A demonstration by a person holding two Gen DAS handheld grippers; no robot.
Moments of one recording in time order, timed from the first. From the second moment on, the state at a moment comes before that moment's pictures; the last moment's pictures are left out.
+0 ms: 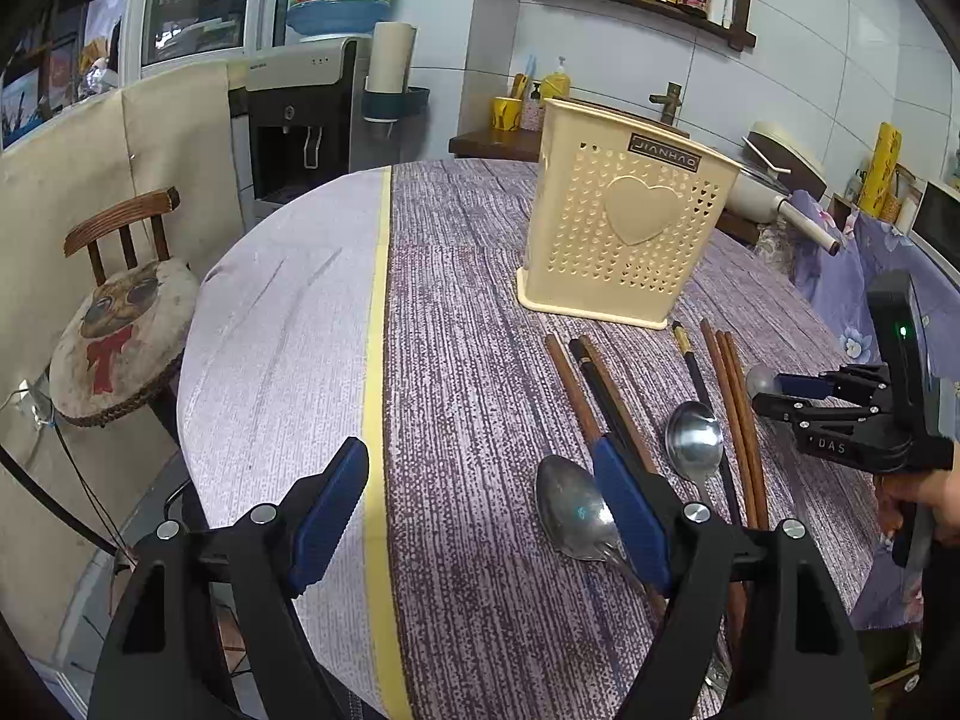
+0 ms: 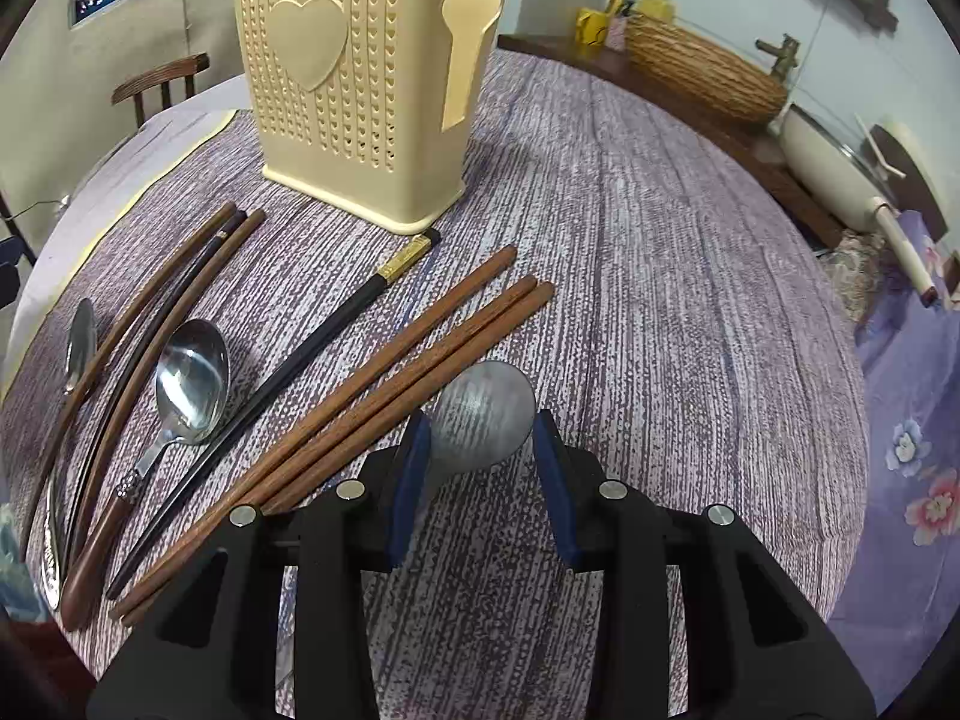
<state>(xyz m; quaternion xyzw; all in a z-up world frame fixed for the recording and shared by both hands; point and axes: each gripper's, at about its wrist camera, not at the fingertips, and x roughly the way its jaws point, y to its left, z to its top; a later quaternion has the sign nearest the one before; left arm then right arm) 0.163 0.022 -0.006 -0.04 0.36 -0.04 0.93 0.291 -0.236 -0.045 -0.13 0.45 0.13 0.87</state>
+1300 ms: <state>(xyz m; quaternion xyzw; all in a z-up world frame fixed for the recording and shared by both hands) 0.273 -0.047 -0.040 0.04 0.51 -0.04 0.86 0.292 -0.234 -0.047 0.00 0.47 0.02 0.88</state>
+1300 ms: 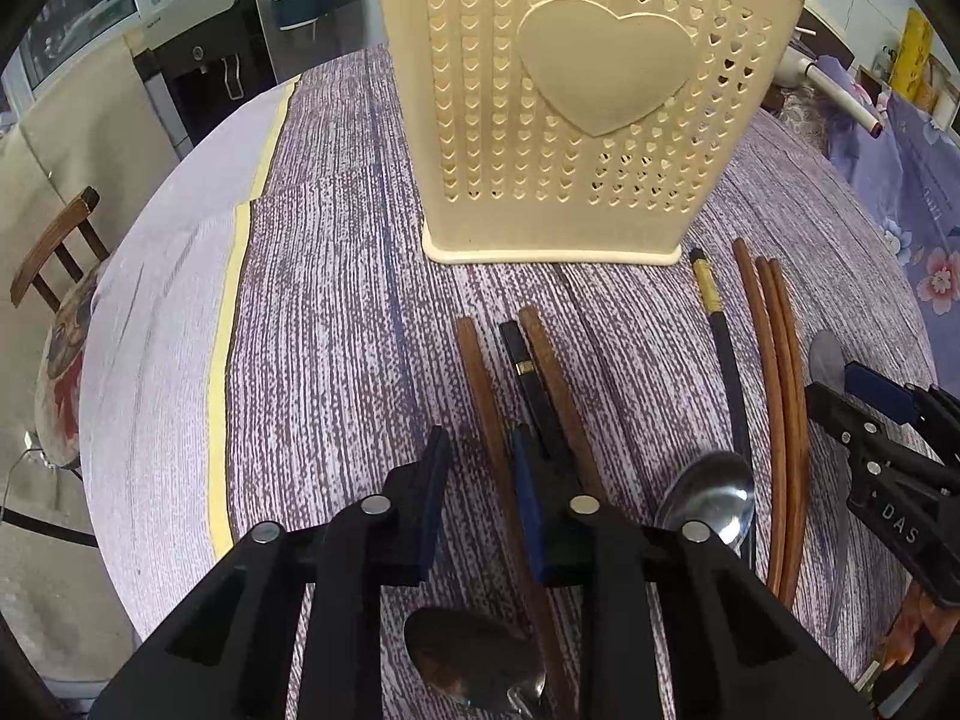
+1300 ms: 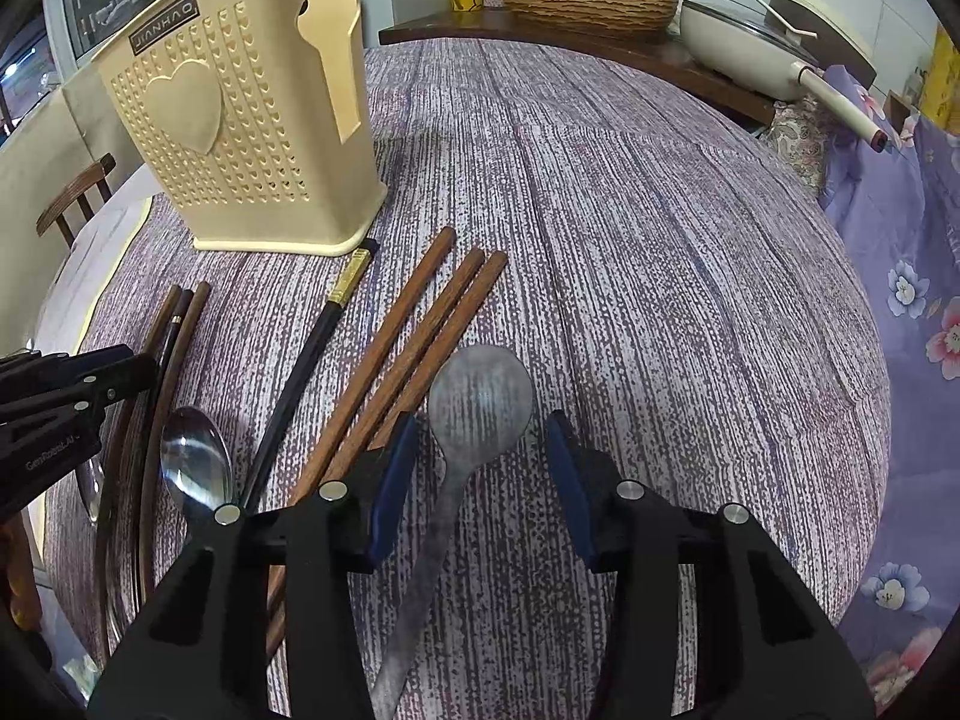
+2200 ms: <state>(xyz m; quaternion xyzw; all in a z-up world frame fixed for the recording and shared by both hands) 0.285 -0.034 -0.019 -0.02 0.48 -0.04 0.88 0.292 -0.254 -0.036 0.06 0.43 0.04 0.90</state>
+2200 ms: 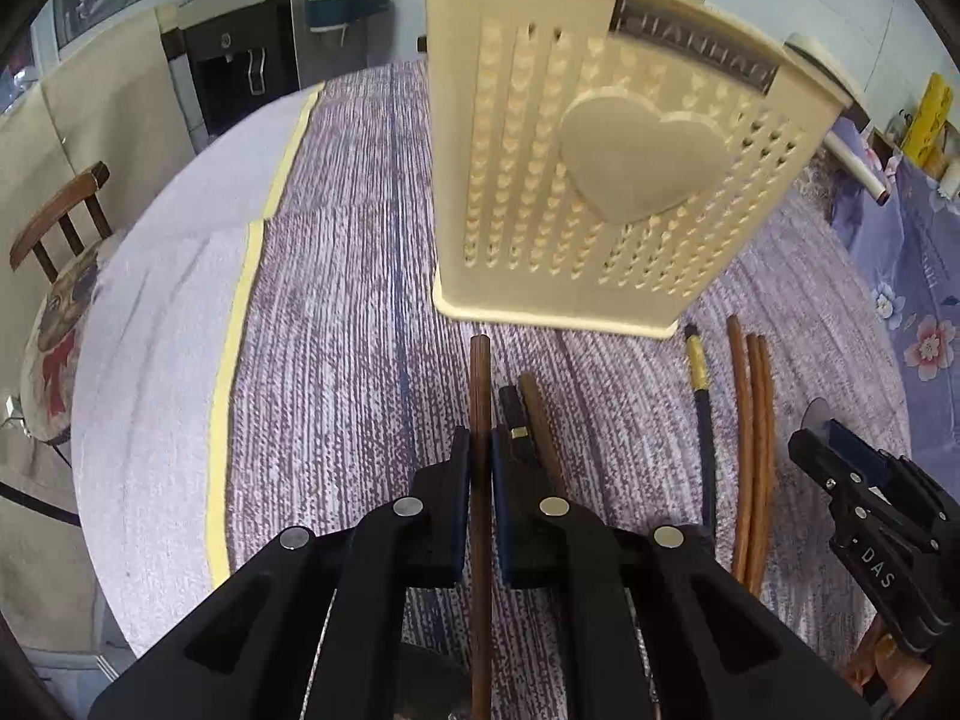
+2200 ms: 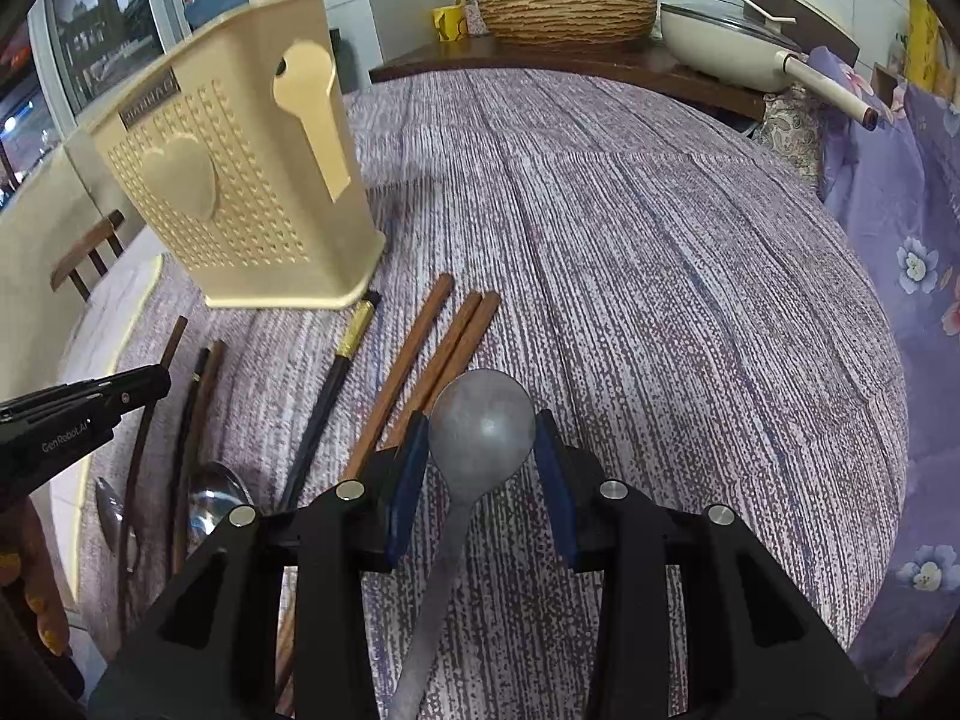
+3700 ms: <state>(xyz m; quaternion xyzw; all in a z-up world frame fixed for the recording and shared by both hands) 0.206 0.007 0.136 -0.07 0.28 -0.13 0.95 0.231 -0.232 0.105 0.03 0.28 0.17 0.95</state>
